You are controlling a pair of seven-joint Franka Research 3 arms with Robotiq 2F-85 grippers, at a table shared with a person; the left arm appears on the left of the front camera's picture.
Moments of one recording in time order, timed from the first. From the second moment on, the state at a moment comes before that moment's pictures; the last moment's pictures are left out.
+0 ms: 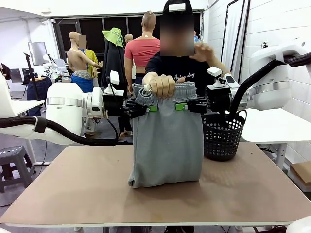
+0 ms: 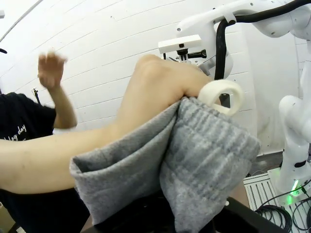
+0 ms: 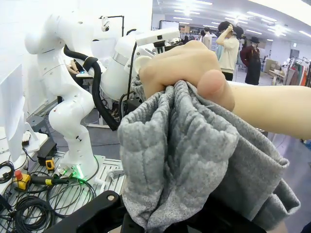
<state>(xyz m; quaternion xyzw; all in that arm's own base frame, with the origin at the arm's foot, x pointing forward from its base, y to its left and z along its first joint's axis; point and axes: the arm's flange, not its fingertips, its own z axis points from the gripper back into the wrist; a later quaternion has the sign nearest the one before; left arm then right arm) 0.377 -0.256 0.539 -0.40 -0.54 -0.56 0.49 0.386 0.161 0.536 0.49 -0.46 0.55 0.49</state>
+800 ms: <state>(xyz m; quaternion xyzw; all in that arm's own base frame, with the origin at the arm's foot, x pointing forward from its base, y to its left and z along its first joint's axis) 0.377 -0.256 0.540 -0.40 -0.54 -0.56 0.49 0.386 0.161 0.536 0.49 -0.46 0.55 0.49</state>
